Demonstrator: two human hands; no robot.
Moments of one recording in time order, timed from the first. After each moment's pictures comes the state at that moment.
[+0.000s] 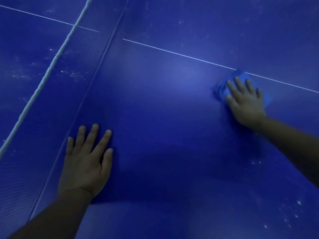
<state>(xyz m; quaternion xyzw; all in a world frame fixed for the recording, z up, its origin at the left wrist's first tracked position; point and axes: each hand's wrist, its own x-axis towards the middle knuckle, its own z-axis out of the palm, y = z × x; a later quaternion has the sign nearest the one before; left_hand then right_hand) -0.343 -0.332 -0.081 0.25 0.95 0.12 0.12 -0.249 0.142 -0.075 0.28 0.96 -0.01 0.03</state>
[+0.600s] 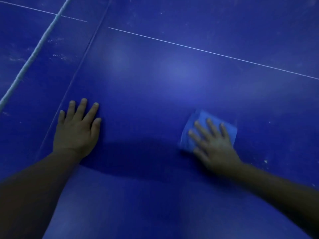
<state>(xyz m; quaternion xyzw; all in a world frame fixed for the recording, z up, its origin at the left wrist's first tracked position) -0.335 -0.330 -0.075 0.25 0.96 0.05 0.11 -0.067 0.005 -0.089 0.06 1.00 -0.01 0.03</state>
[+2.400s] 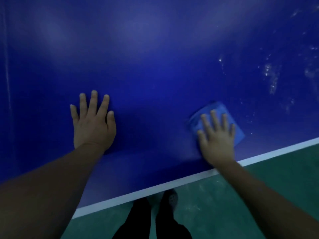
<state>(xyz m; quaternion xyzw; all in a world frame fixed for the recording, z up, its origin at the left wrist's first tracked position) -0.173 -0.358 -0.085 0.41 0.90 0.06 0.12 0.150 -0.190 -0.077 0.49 0.87 -0.05 0.06</state>
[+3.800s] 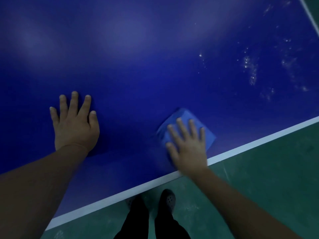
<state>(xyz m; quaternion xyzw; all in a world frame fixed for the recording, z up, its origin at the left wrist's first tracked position) -0.170 -0.356 -0.081 0.40 0.91 0.06 0.12 0.144 -0.248 -0.087 0.43 0.90 -0.07 0.03</state>
